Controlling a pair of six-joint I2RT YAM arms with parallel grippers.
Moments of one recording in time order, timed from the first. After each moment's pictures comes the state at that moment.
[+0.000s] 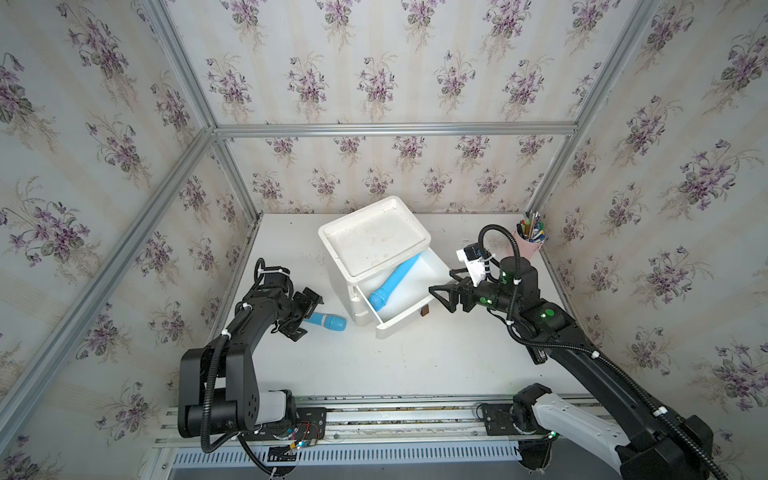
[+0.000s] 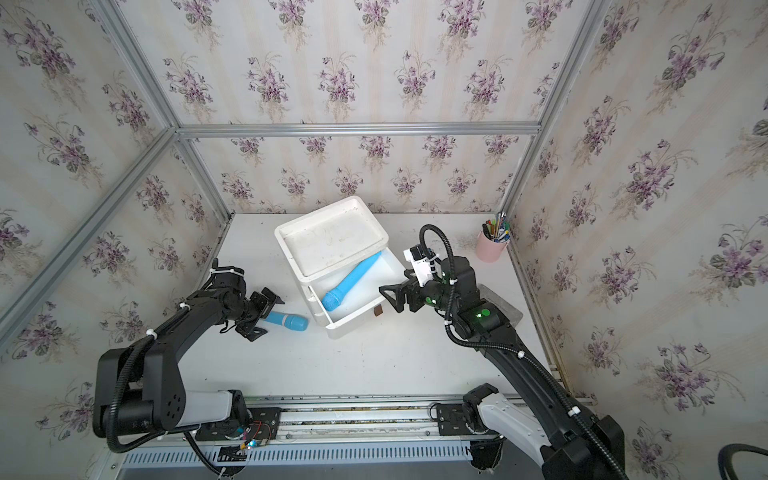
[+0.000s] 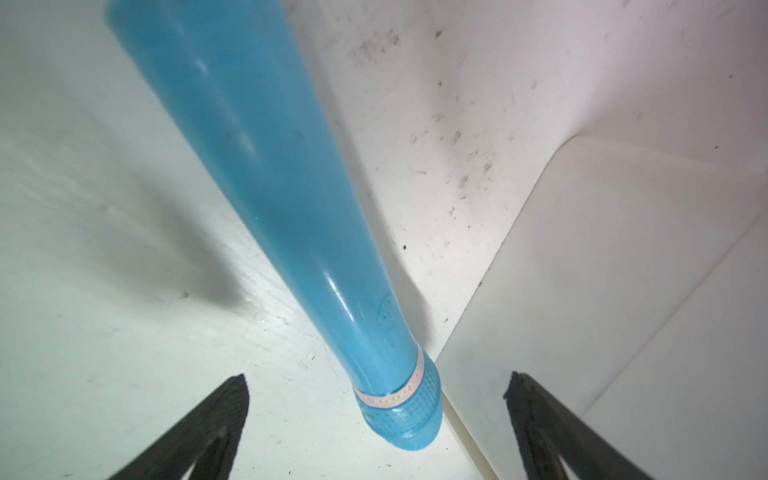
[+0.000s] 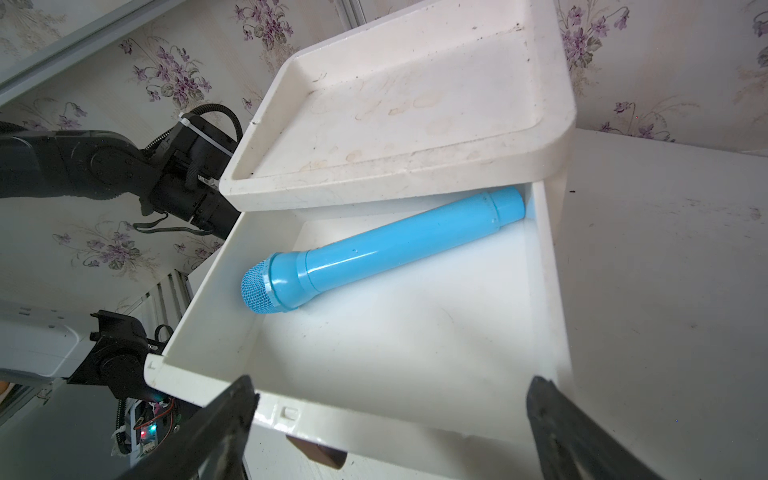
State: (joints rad) left arm 0.10 1.36 0.78 -0.67 0.34 -0.90; right arm 0.45 0.97 0.80 -0.25 -0.49 0.15
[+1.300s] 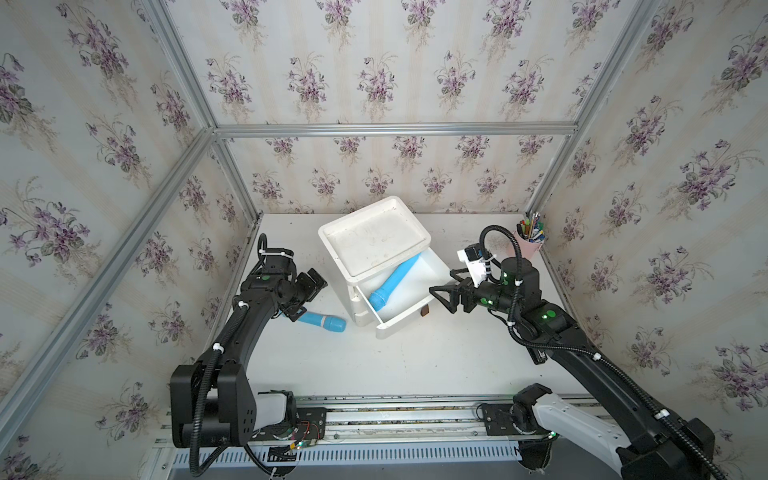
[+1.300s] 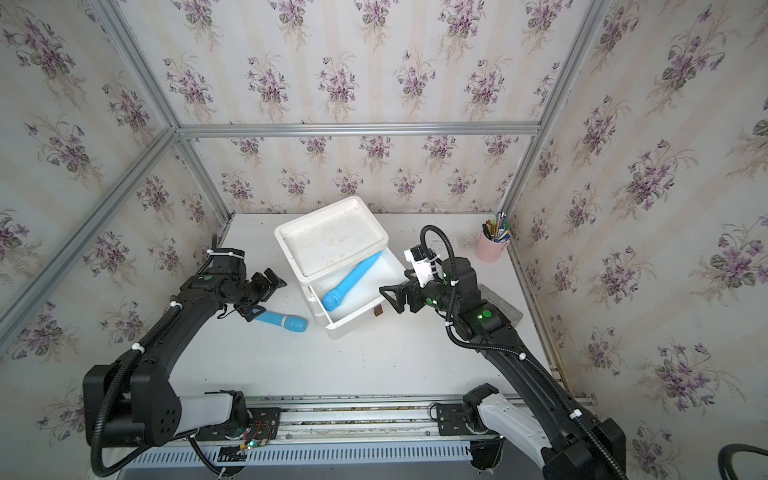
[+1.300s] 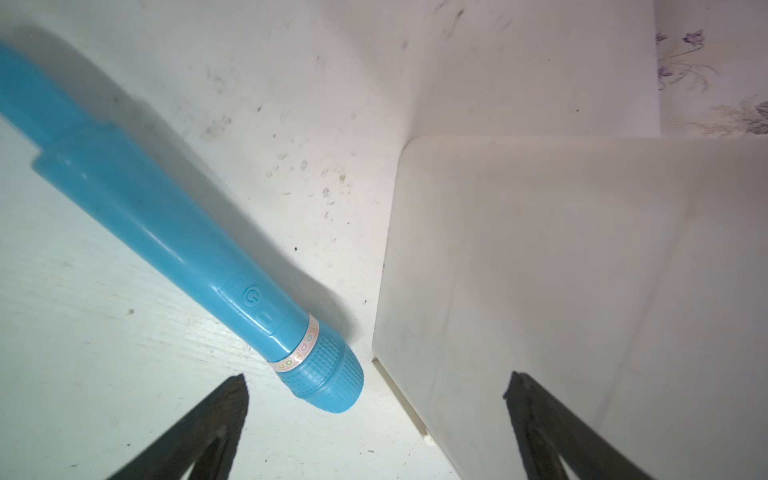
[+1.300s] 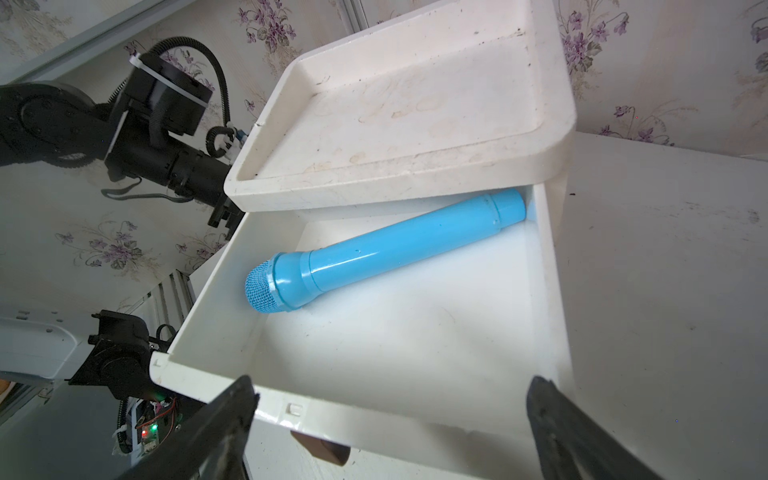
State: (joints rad) left arm 0.02 1.31 1.00 -0.77 0.27 -0.78; right arm 0.45 0.96 0.80 -0.25 -0.49 0.15
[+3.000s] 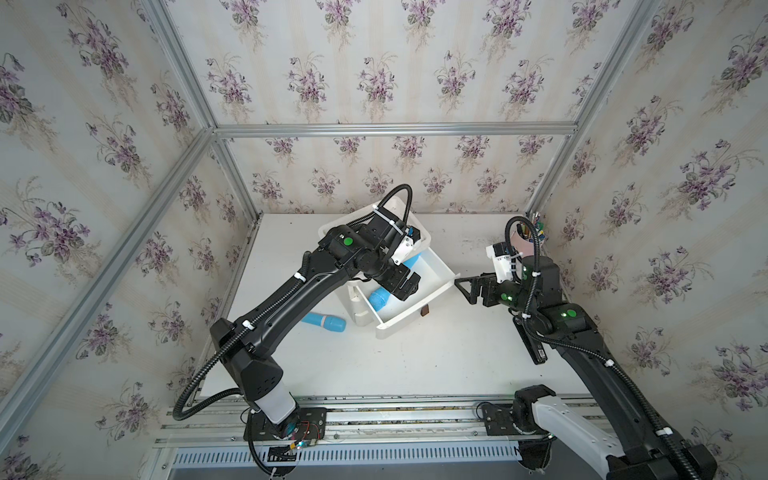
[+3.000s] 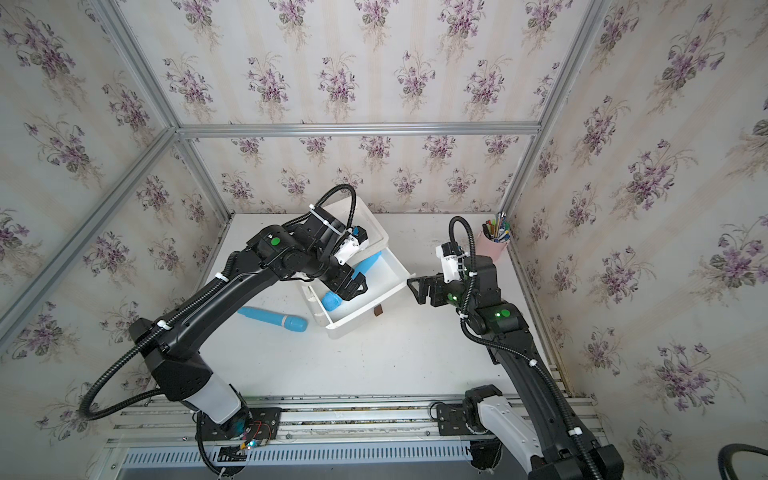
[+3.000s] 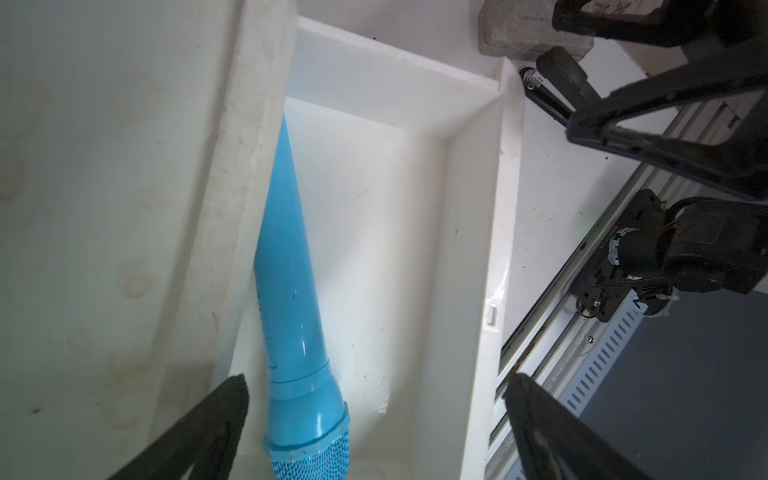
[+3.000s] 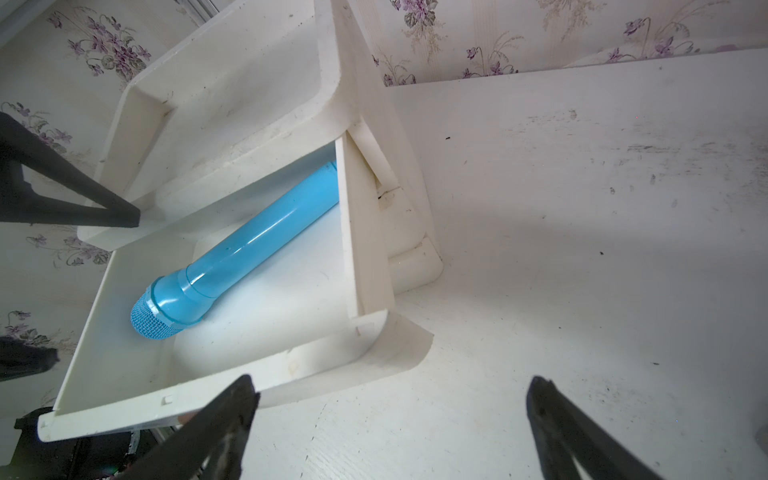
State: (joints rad) left arm -0.75 1.66 1.85 -1.22 0.10 -0.02; right arm 0.24 0.92 0.83 -0.48 -0.41 0.21
